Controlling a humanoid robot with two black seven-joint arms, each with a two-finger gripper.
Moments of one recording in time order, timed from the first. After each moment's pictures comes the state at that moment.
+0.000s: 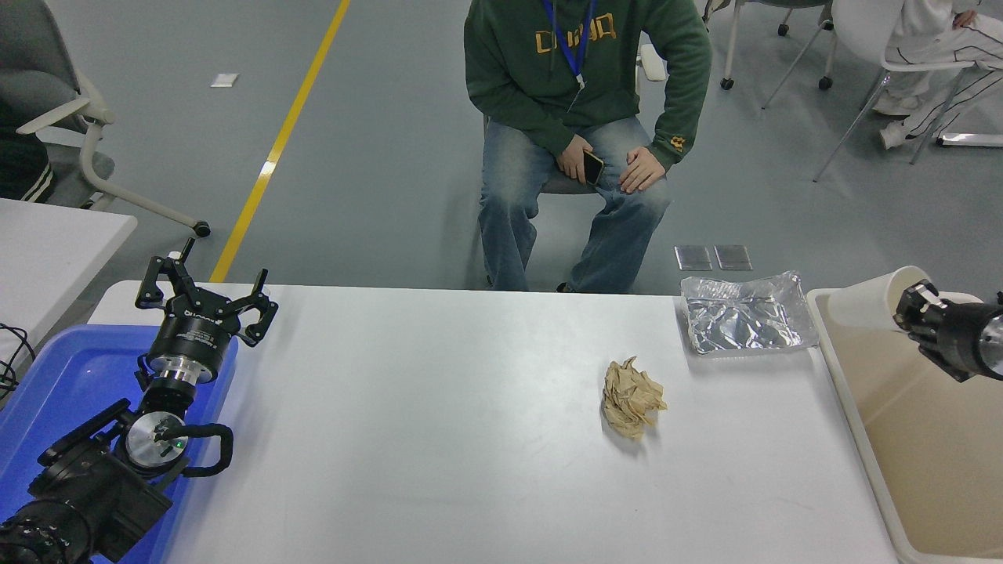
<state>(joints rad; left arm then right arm) -0.55 0.33 -0.83 -0.44 -0.19 -0.66 -0.48 1.16 -0.87 -0.41 0.84 -0.13 -0.04 0.07</state>
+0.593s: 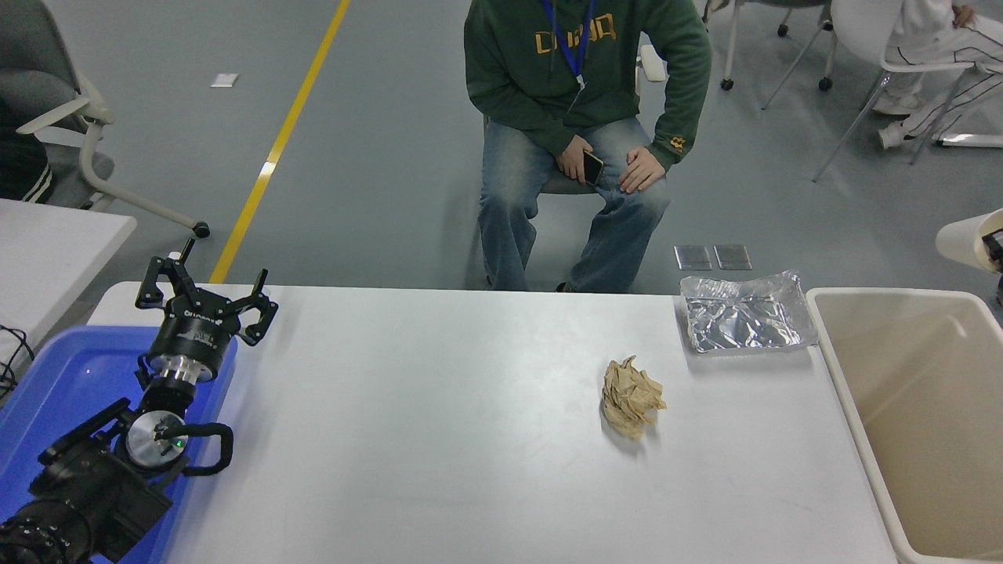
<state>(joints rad) -0.55 0.33 -0.83 -0.44 -0.19 -0.66 -0.48 1.00 -0.55 -0.40 0.26 -0.12 -0.28 0.07</state>
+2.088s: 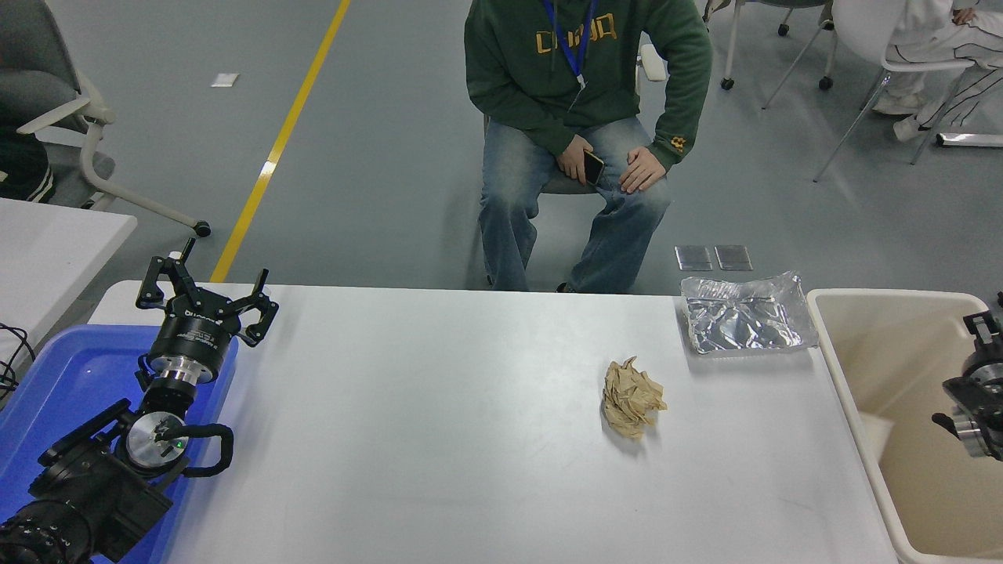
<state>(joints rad) -0.55 0.33 -0.83 -0.44 -0.19 -0.66 -0.48 0.78 -0.39 -0.18 0.11 -0.10 -0.40 0.07</state>
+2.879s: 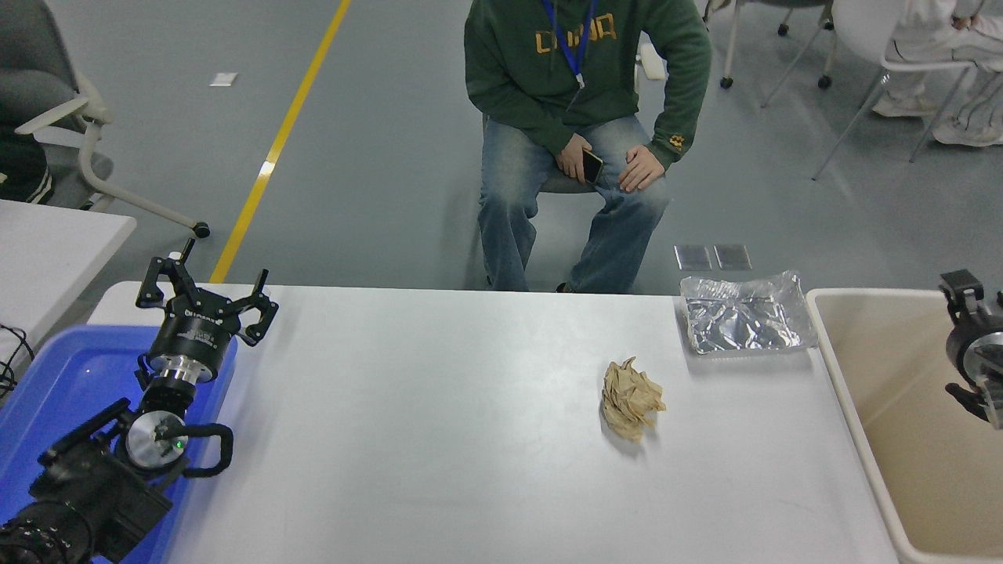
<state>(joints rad) -0.55 0.33 -0.83 -0.44 -0.19 -0.66 -0.48 0.89 -0.71 0.03 0.70 -0.11 -0.27 0.08</state>
